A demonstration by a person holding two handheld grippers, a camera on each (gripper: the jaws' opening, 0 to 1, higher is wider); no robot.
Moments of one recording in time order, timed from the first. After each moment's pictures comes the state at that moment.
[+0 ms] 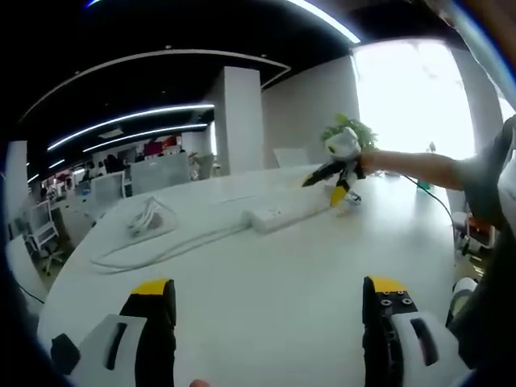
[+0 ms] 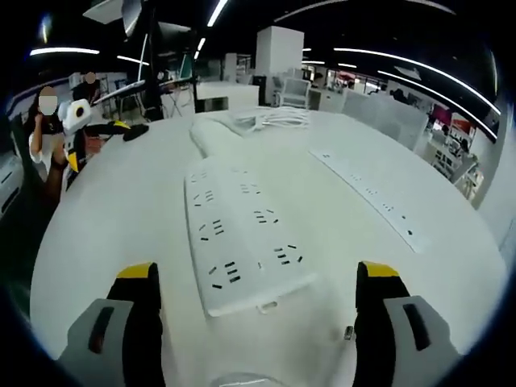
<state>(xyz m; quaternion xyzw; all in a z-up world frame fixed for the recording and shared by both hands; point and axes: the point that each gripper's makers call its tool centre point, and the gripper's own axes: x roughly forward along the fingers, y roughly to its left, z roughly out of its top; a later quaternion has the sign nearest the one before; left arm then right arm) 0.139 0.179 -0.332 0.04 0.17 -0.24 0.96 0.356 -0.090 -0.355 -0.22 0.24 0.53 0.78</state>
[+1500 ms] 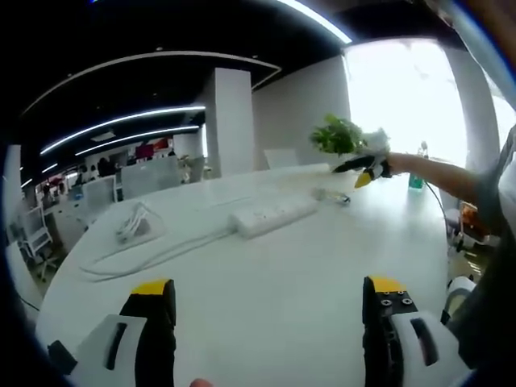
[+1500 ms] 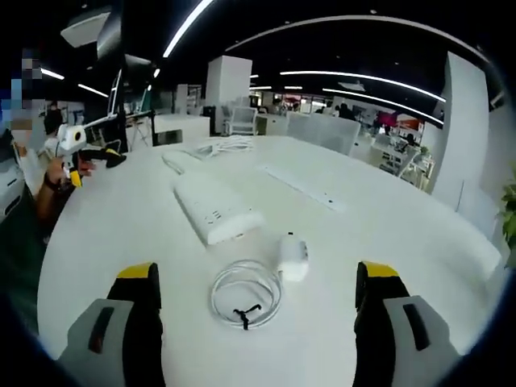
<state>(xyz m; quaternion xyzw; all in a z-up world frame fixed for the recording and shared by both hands) 0.134 0.158 -0.329 0.04 0.16 -0.26 0.95 0.313 -0.216 -0.311 -0.16 0.18 0.42 0.87</state>
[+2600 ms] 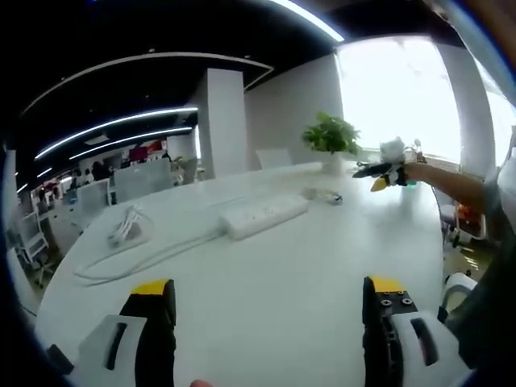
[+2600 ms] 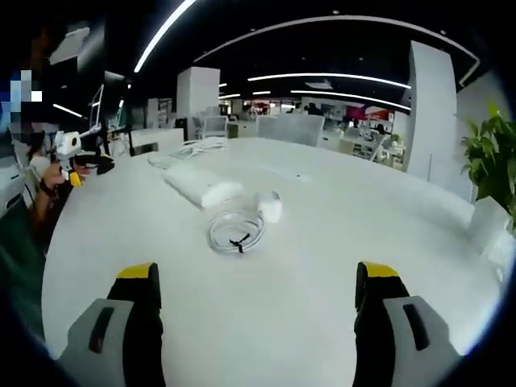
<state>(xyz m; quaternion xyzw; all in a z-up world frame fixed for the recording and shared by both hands) 0.131 0.145 -0.330 0.05 0.16 -0.27 0.95 0.265 -0.291 -0.334 -0.12 0.18 0.36 0.91</state>
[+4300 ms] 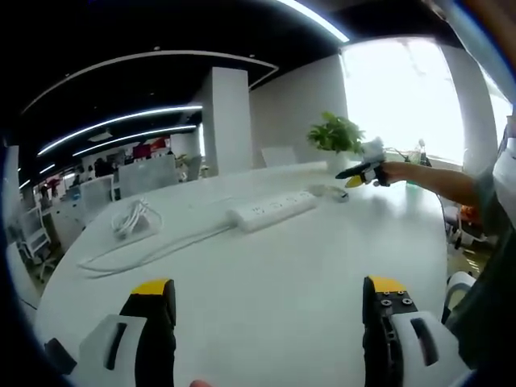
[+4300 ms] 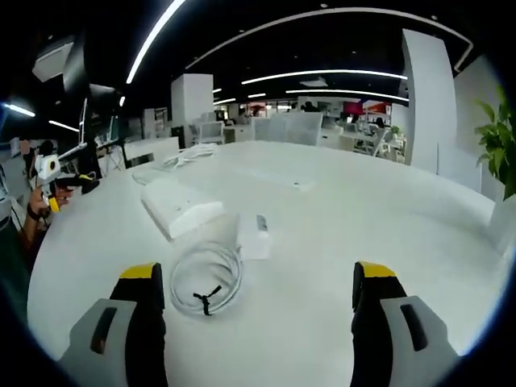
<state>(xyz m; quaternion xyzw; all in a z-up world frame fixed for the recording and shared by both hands) 0.134 0.165 -0.338 0.04 0.17 -0.26 0.95 0.344 -0.246 -0.342 -0.08 0.18 0.36 0.91</state>
